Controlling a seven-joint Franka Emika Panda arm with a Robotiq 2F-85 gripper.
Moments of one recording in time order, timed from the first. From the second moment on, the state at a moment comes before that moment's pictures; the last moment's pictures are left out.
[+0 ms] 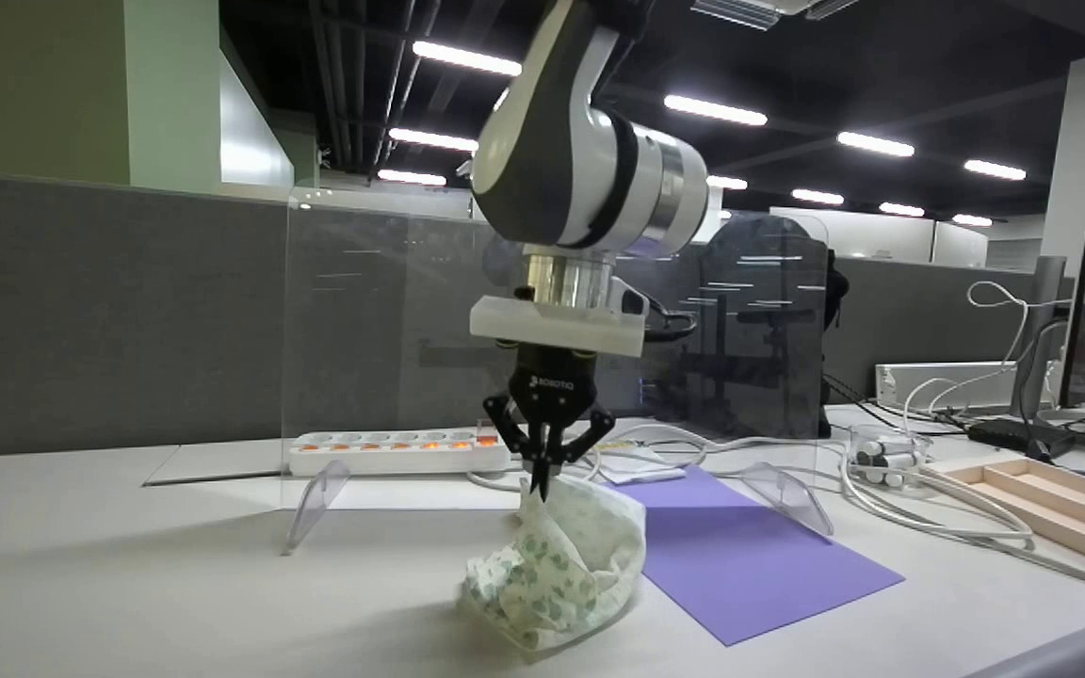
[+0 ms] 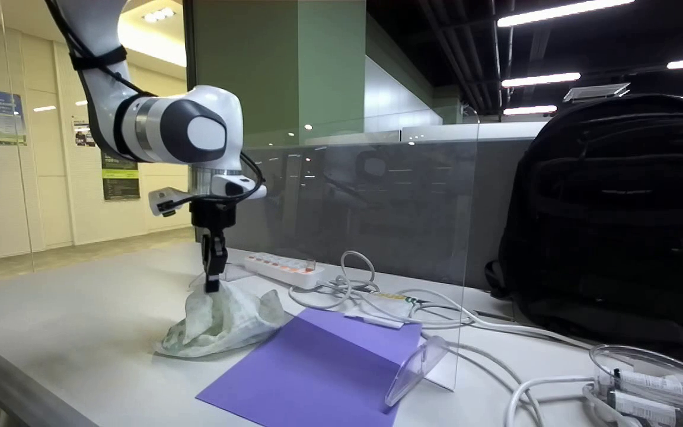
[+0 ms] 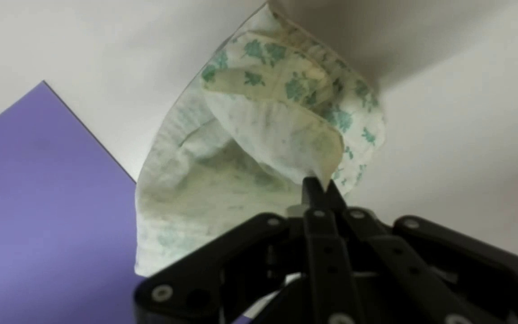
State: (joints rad) arm 0.20 0.29 0.07 -2.40 0.17 2.71 0.66
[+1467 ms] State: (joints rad) arm 0.18 -0.23 0.19 -2.28 0.16 2.34 0.68
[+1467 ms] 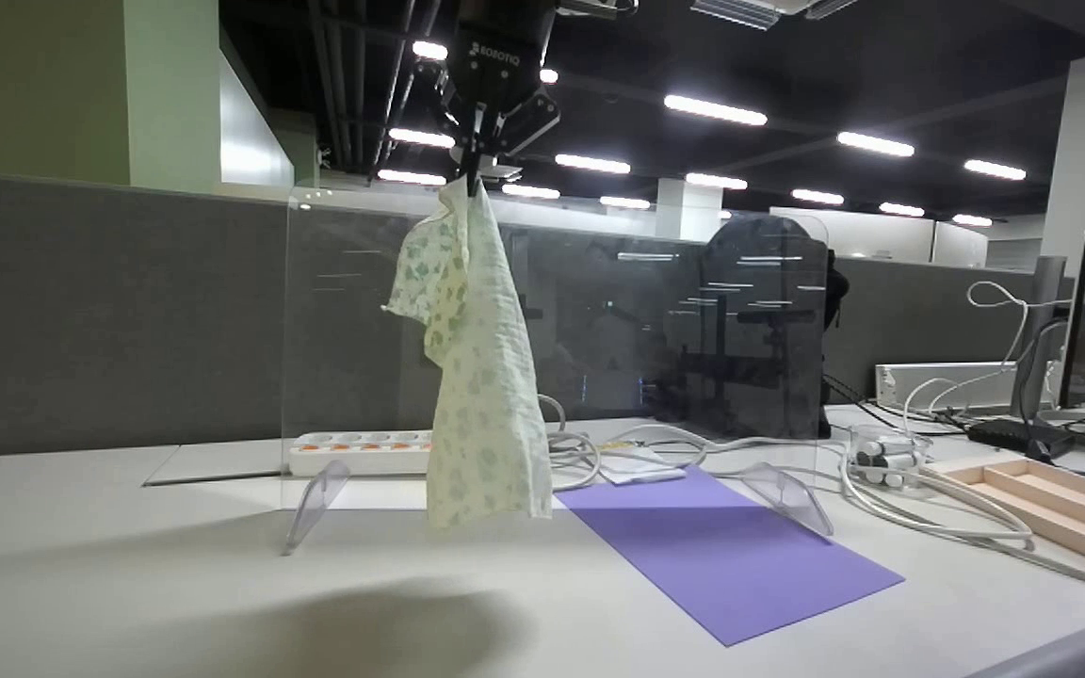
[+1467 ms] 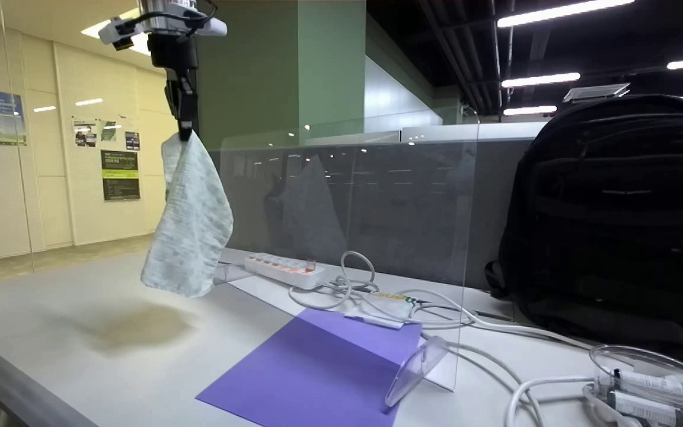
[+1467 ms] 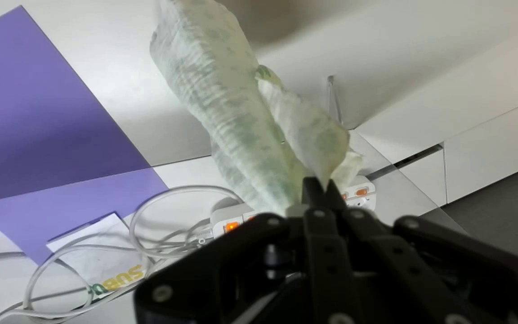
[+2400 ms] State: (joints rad) arm 0.05 -0.24 0.25 -2.17 -0.09 2.71 0.75
